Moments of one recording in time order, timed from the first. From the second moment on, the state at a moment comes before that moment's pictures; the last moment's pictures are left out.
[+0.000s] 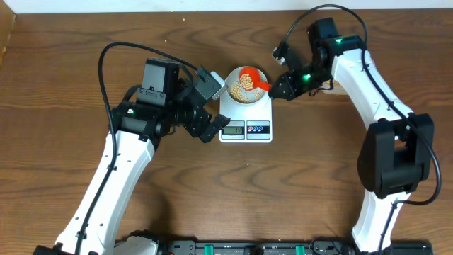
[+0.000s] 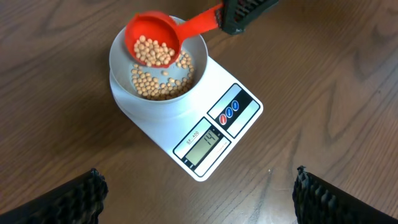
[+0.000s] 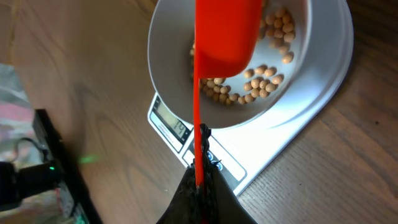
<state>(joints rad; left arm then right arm) -0.26 1.37 1.20 -0.78 0.46 0.45 0.21 2.07 1.73 -1.05 -0.71 -0.30</state>
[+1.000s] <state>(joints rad) -0.26 1.37 1.20 -0.78 0.46 0.45 0.36 2.02 1.74 -0.97 -0.25 -0.36</state>
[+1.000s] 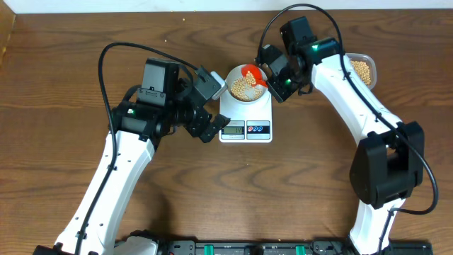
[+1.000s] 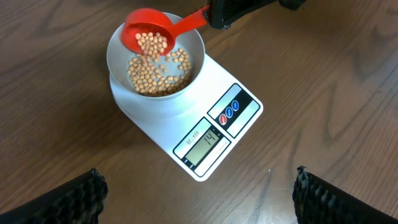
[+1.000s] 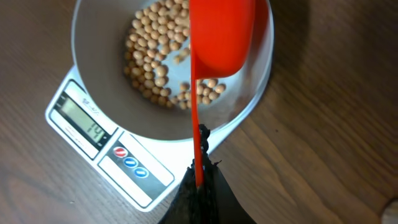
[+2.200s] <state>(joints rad) -0.26 1.37 1.20 -0.78 0.46 0.45 0.42 2.00 1.74 -0.97 -0.19 -0.47</state>
